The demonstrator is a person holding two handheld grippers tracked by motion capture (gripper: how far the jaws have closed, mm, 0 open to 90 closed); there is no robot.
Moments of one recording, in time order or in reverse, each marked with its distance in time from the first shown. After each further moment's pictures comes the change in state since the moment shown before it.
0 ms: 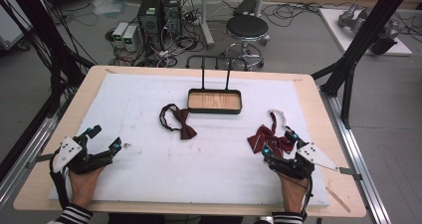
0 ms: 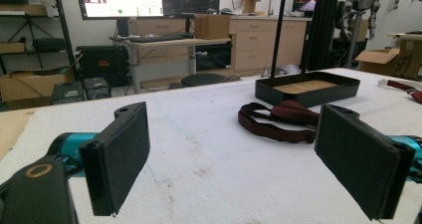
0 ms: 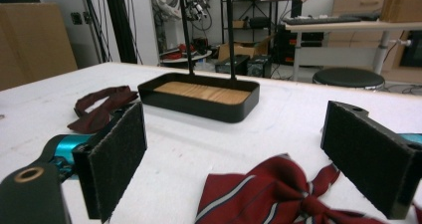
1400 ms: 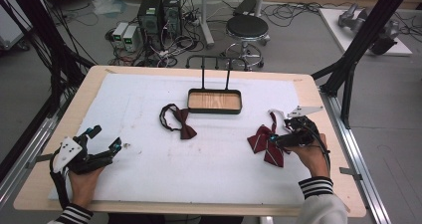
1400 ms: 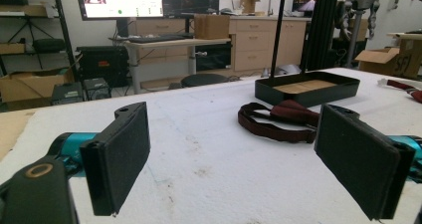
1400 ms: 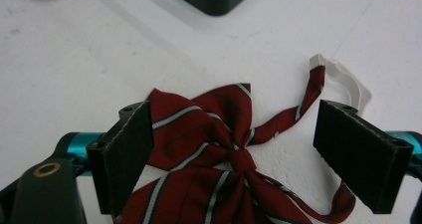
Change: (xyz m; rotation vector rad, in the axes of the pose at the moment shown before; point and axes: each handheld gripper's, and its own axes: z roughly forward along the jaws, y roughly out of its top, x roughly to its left) left arm 0.000 0.000 0.000 -0.001 0.000 0.004; right arm -0.060 0.055 0.064 0.694 0.135 -0.166
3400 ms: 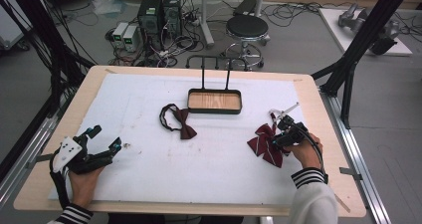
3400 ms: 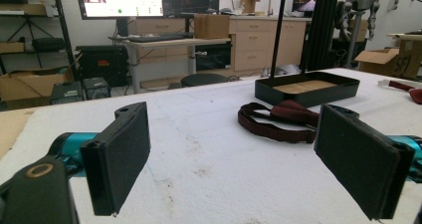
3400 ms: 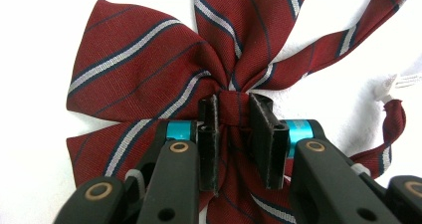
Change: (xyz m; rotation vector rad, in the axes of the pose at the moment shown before) left arm 0.000 0.000 0.000 0.001 -0.001 -0.006; right arm -0.009 0.000 0.043 0.384 0.063 -0.053
